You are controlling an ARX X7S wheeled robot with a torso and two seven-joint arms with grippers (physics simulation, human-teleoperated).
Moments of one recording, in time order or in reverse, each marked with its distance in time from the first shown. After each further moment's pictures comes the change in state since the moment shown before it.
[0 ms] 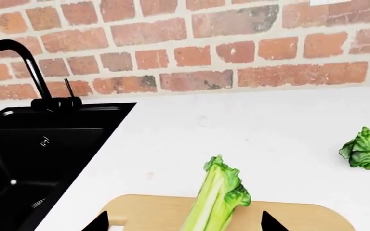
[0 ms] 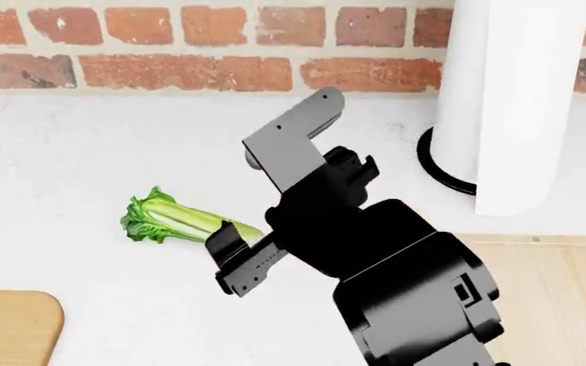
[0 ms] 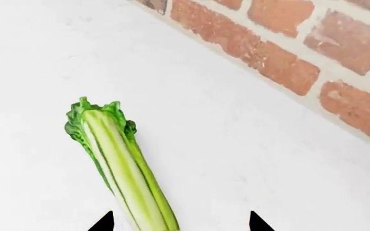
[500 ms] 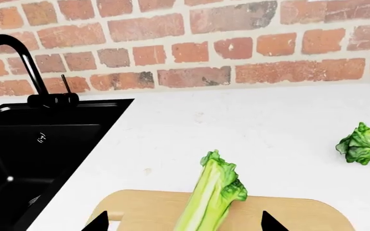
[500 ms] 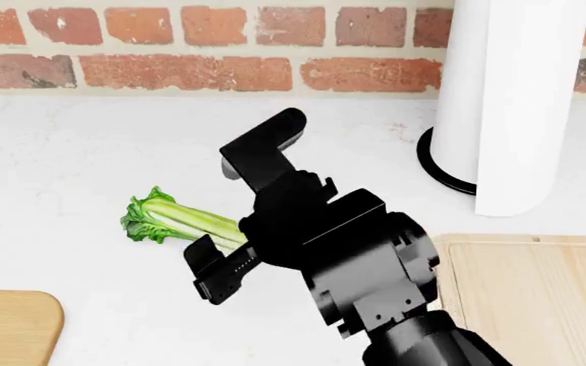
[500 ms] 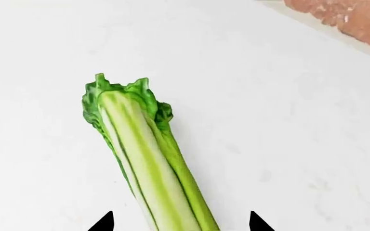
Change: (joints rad) left arm 0.048 -0.001 0.010 0.003 -0.005 0.046 -0.011; right arm 0.165 -0.163 -0.162 0.610 0.073 -0.264 -0.183
